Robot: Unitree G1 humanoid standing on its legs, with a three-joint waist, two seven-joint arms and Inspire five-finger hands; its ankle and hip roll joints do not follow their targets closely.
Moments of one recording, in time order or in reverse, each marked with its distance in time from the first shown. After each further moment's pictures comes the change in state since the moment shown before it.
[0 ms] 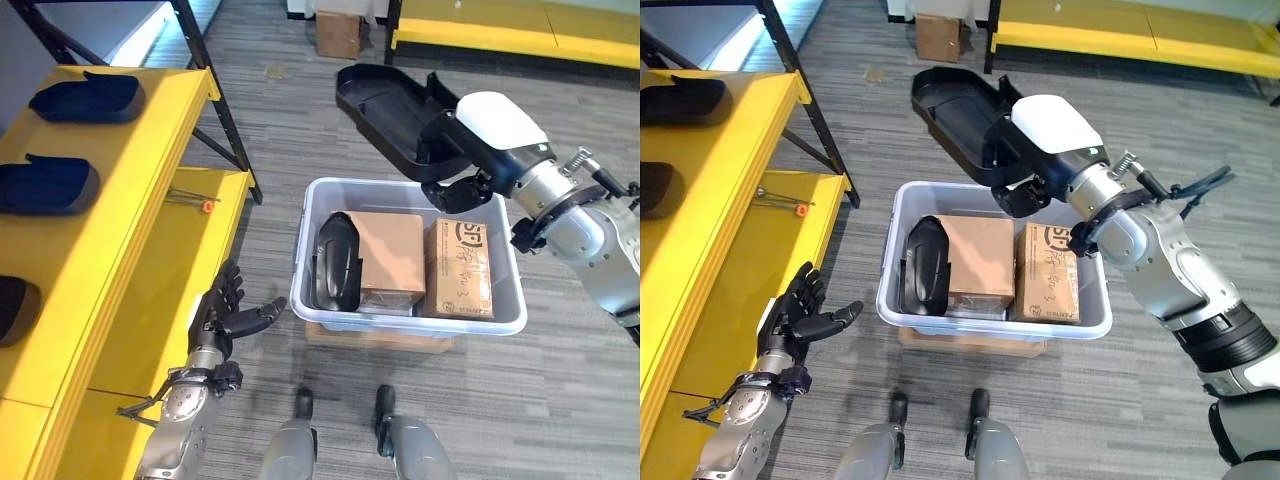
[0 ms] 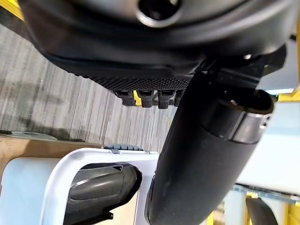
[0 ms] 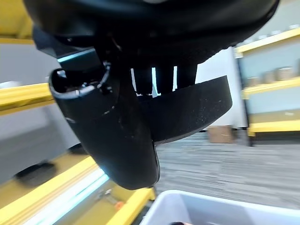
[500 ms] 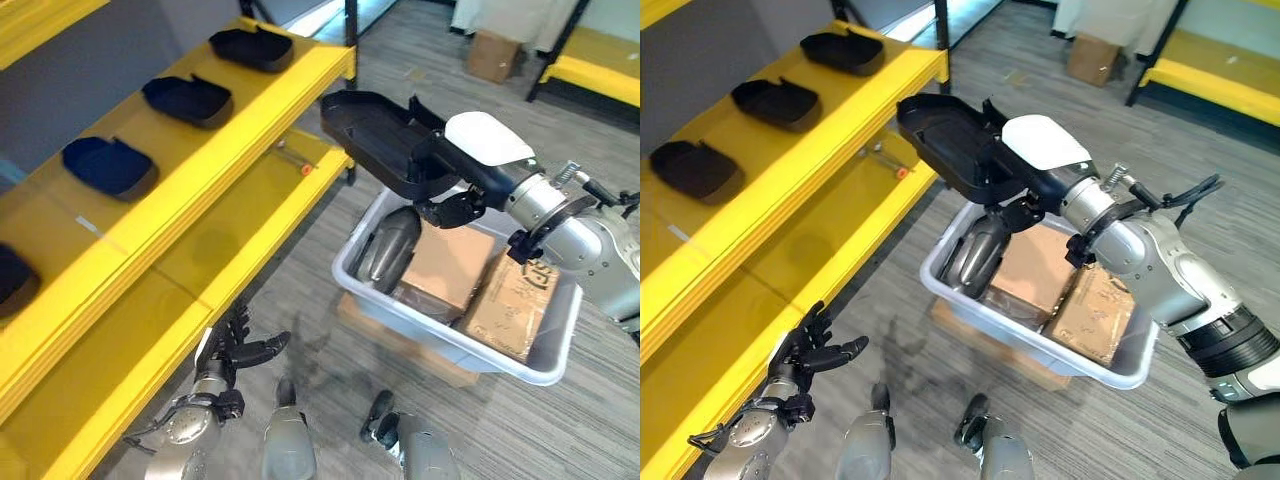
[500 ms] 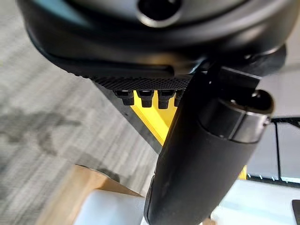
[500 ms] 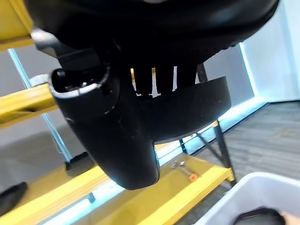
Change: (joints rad) left arm 0.022 -0.008 -0.078 0.086 -0.037 0.028 -0.028; right arm 0.095 -0.046 -0.060 -0.007 0.035 -0.026 -0.003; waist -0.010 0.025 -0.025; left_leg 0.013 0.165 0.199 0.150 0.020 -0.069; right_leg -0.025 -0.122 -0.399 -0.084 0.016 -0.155
